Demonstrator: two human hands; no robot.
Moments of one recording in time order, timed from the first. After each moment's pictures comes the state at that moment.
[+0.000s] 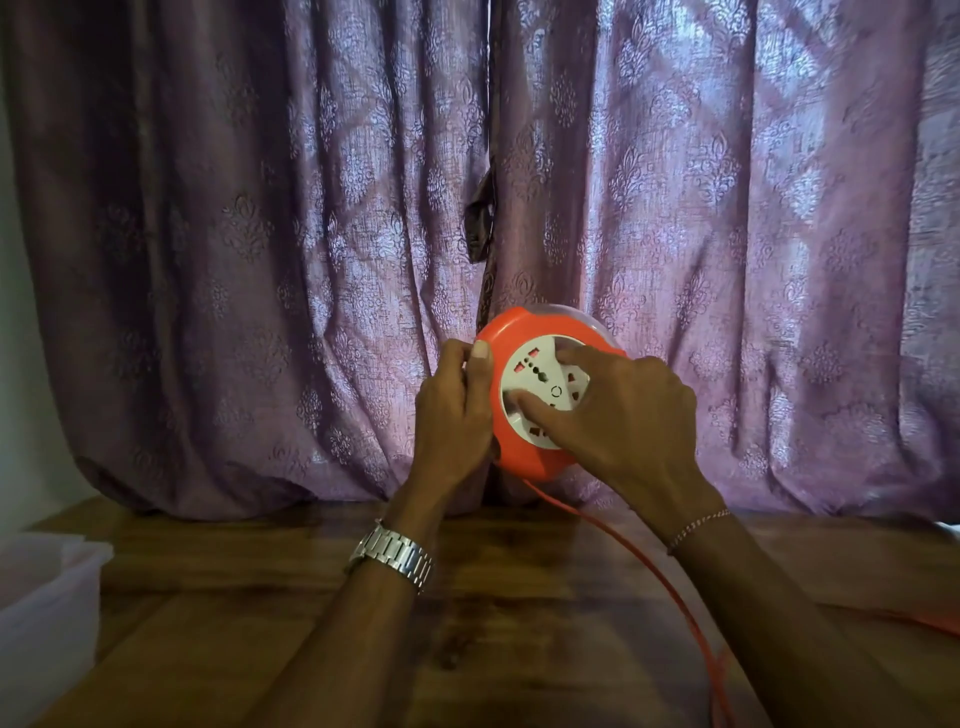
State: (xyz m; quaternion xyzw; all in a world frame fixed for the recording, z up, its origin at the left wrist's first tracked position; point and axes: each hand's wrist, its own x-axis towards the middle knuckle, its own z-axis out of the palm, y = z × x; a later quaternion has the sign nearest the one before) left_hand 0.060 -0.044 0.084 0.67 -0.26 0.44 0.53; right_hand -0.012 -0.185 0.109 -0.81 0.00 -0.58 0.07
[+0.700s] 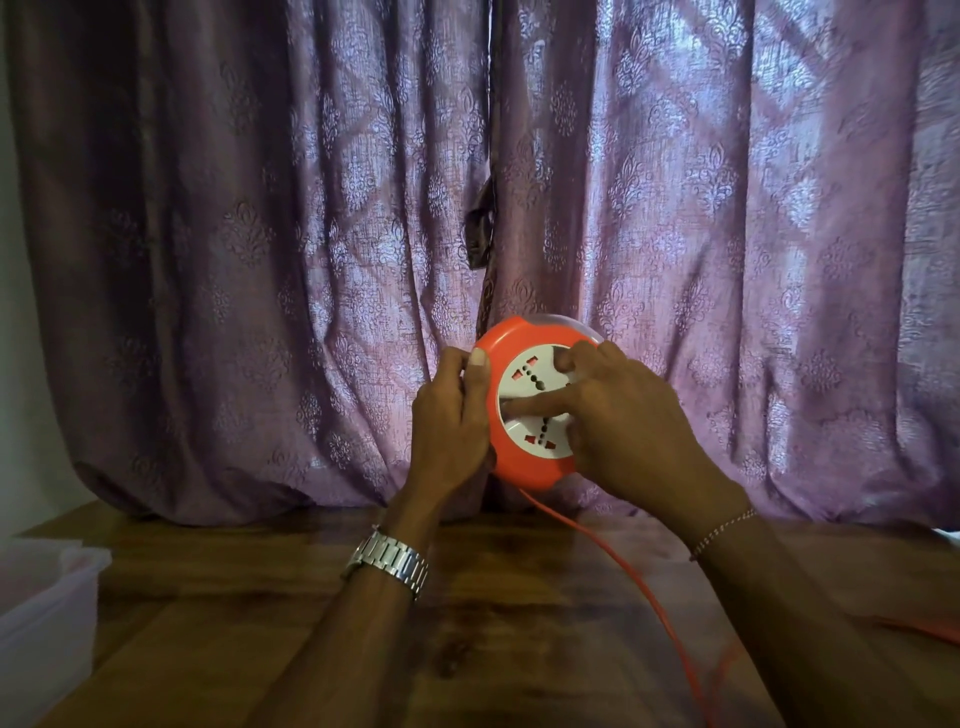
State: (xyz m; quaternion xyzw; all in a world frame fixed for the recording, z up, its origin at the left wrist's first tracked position) left_hand 0.066 -0.042 0.082 0.67 -0.26 0.46 0.52; right_hand -0.028 -0.193 0.122 -0.90 -0.15 -0.41 -0.08
